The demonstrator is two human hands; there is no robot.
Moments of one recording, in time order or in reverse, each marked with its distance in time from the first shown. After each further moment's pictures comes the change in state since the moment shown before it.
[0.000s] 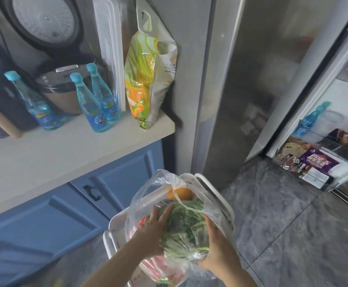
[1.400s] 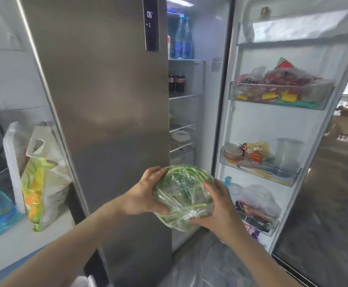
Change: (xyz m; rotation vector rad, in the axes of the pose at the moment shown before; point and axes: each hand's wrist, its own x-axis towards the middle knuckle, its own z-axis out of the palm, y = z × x) left_hand 0.153 0.439 -0.288 -0.382 0.264 0.513; right_hand -0.012 0.160 -0.502 0.151 0.650 -0.367
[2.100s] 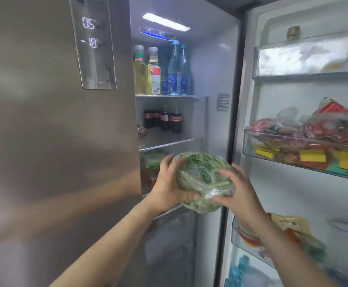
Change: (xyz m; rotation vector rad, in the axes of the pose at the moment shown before) left_hand 0.386 -0.010 -0.061 0.006 0.483 0.257; right_hand 0.393 0.154 -0.071 0.010 0.158 -0.099
